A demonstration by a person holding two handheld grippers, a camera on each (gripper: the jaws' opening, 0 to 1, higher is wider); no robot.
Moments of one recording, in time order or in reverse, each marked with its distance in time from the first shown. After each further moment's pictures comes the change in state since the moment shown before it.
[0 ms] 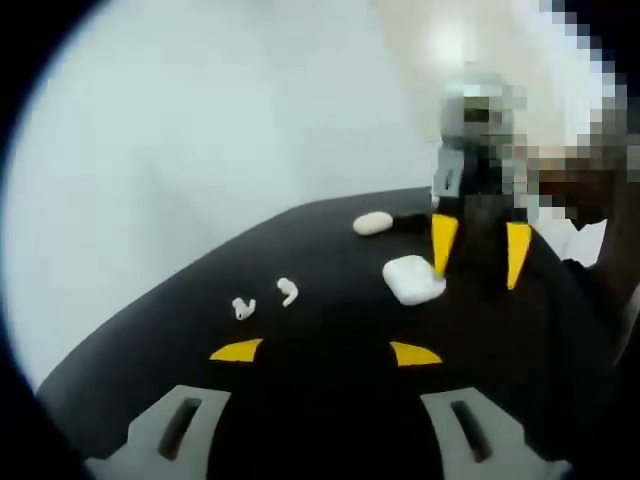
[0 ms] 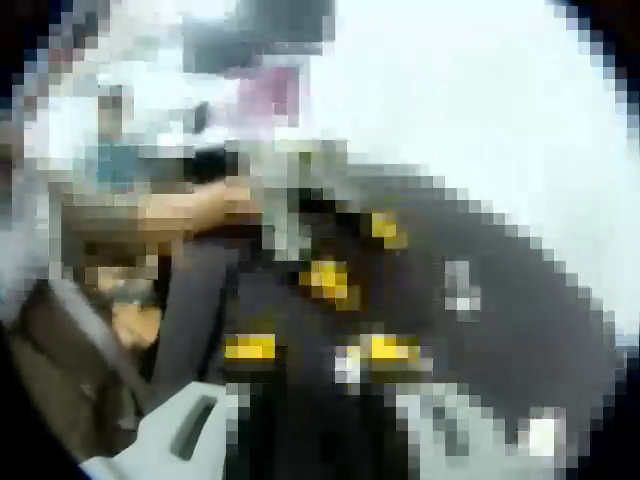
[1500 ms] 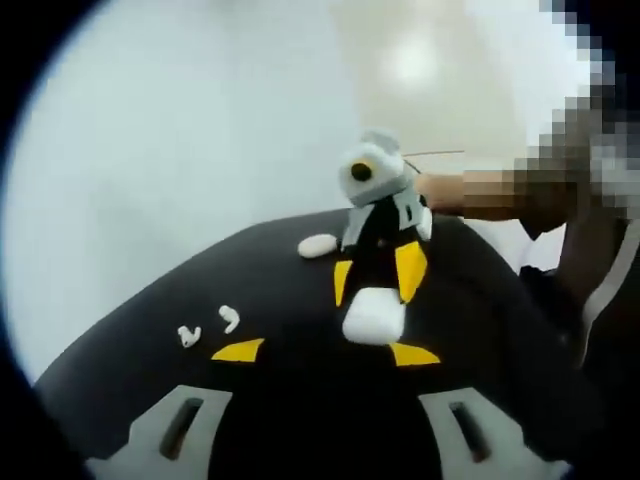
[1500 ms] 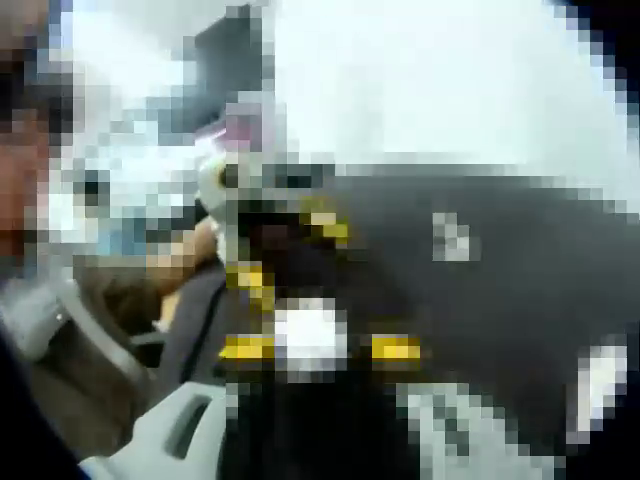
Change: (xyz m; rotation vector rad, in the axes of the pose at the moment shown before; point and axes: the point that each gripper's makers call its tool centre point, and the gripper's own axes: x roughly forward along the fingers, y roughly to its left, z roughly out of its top) left arm -0.001 -0.053 0.018 0.022 -0.073 -0.238; right arm 0.013 -0.012 -0.035 0.214 -0.089 0.152
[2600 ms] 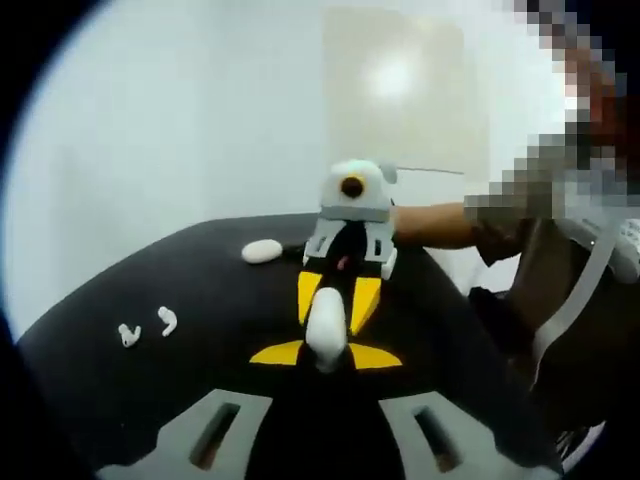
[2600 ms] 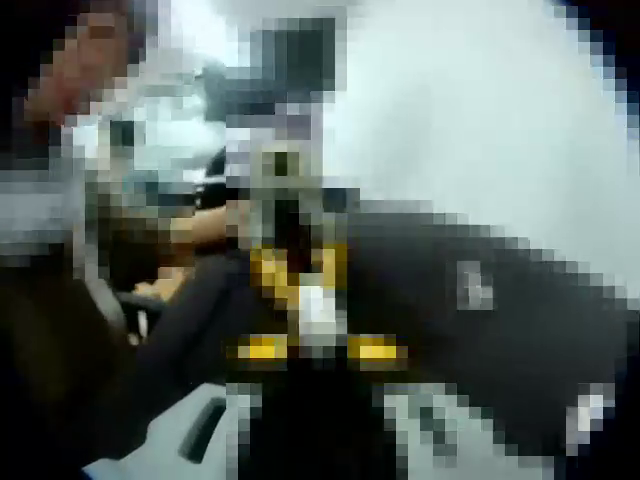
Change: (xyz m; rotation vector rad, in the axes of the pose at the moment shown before) left arm 0.005 -0.040 0.009 -0.079 -0.015 -0.185; right arm 0.001 0.017 -0.002 -0.269 -0.088 0.040
